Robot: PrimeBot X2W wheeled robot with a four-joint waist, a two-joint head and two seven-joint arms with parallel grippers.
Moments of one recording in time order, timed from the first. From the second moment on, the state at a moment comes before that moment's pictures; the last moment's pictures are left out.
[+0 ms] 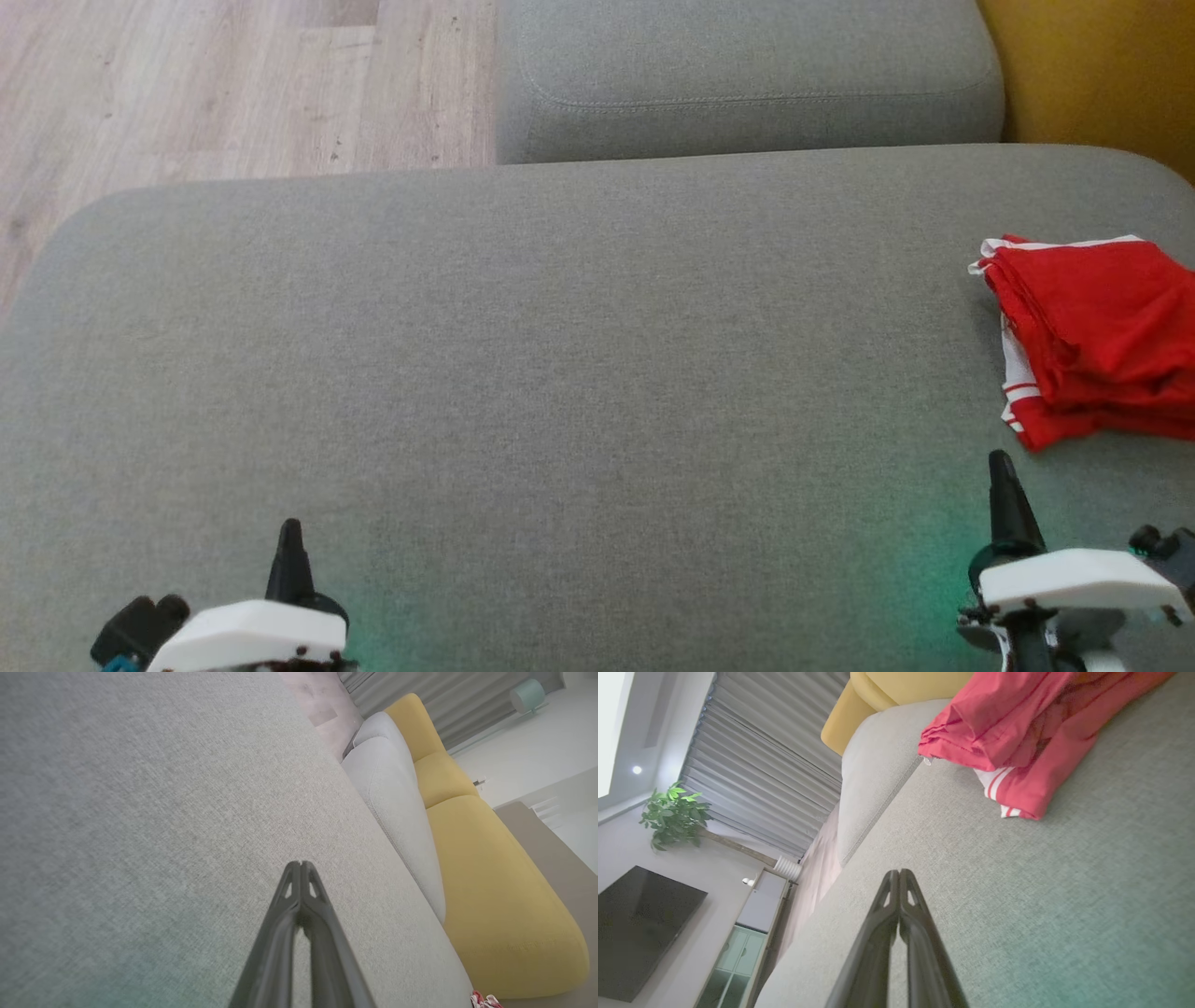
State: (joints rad) left arm 0.02 0.13 -0.18 0.30 -1.15 0.03 -0.05; right arm 0.02 -0.05 -0.04 0.33 0.95 0.13 -0.03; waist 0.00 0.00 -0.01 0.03
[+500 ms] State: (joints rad) left arm 0.00 0.11 -0.12 0.29 -1.27 -0.01 -0.01; right arm 0.00 -0.05 -0.06 0.32 1.11 0.13 0.00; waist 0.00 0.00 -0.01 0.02
